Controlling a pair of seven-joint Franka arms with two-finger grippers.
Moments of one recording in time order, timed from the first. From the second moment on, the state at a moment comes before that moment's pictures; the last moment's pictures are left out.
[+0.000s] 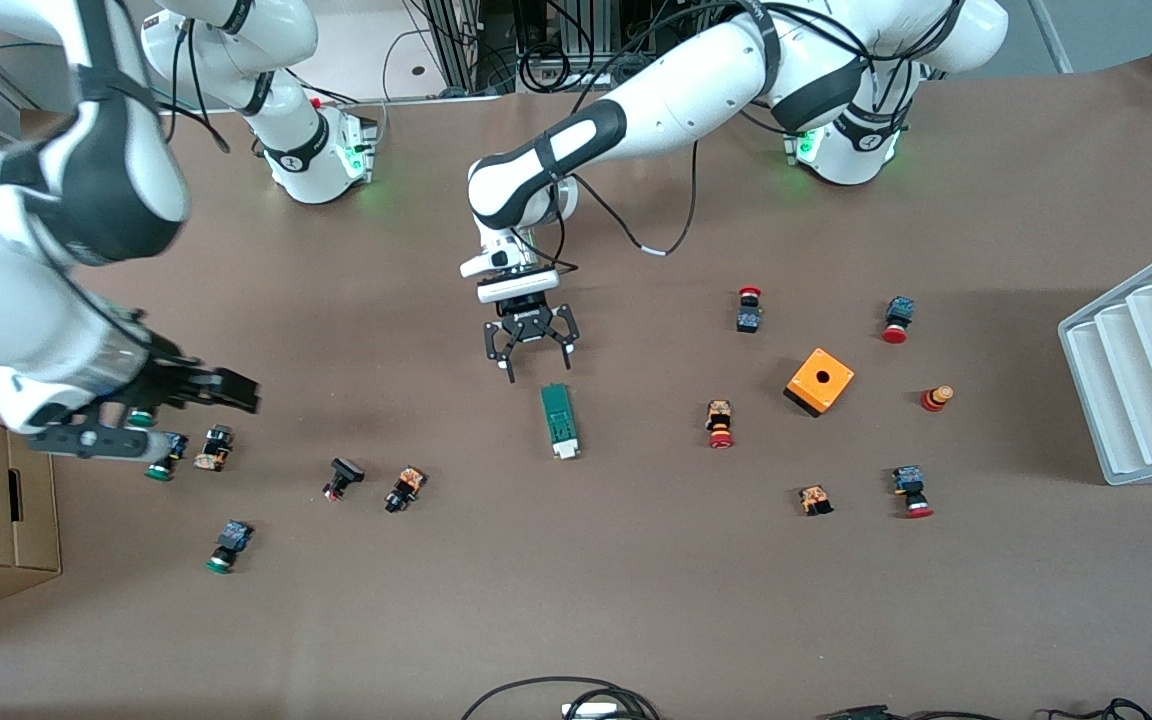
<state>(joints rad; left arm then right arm) -0.81 1.01 -0.50 -1.44 1.73 1.74 -2.32 0.25 0.21 -0.08 -1.59 0.08 1.77 0.39</state>
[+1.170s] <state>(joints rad) -0.82 1.17 -0.48 -1.35 1.90 1.67 -2.46 0.62 0.71 -0.11 -1.25 0.10 1.87 1.57</state>
